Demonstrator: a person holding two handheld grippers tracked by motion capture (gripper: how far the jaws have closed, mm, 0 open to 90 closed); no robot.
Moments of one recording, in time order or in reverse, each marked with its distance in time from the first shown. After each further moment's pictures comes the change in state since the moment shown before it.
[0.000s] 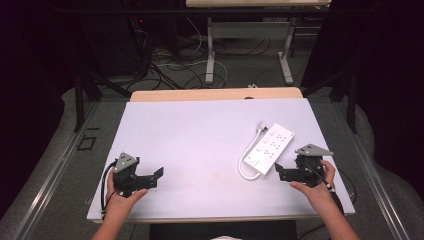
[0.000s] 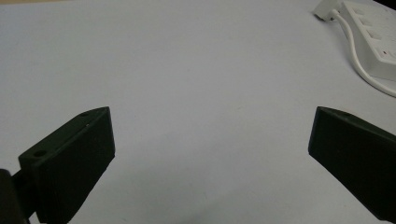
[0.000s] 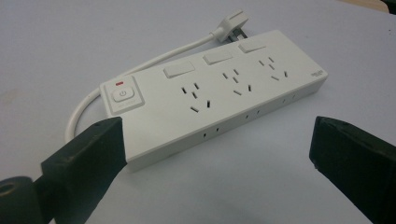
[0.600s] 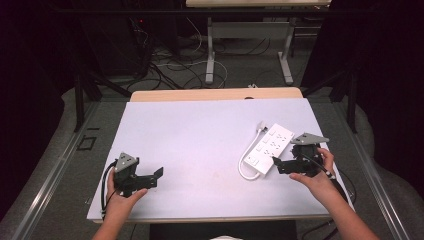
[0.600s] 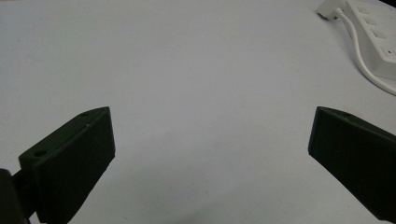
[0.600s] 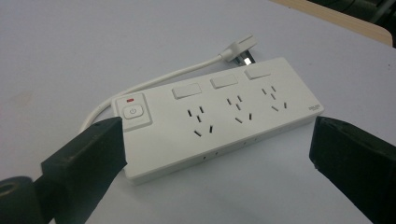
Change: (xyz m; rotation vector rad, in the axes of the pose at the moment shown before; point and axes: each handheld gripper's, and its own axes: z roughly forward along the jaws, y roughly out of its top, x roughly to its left) left arm 0.001 -0.001 0.001 0.004 0.004 -0.009; right arm 0.002 0.036 -0.004 0.047 0.027 -0.108
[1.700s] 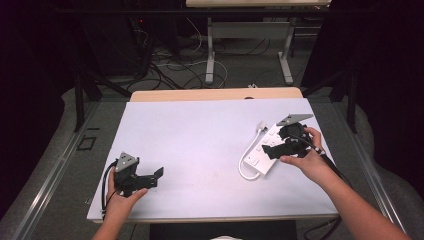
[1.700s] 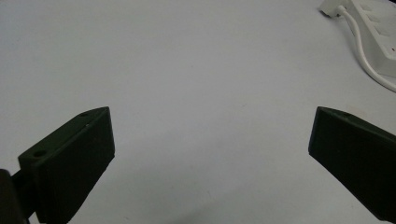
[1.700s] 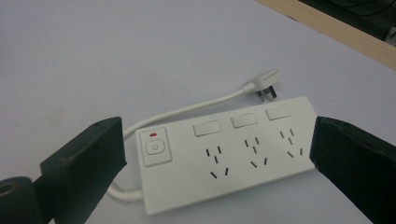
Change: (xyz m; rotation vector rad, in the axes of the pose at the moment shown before) left arm 0.000 0.000 0.002 0.007 0.004 0.003; right arm 0.006 0.059 0.012 0.076 0.085 -0.070
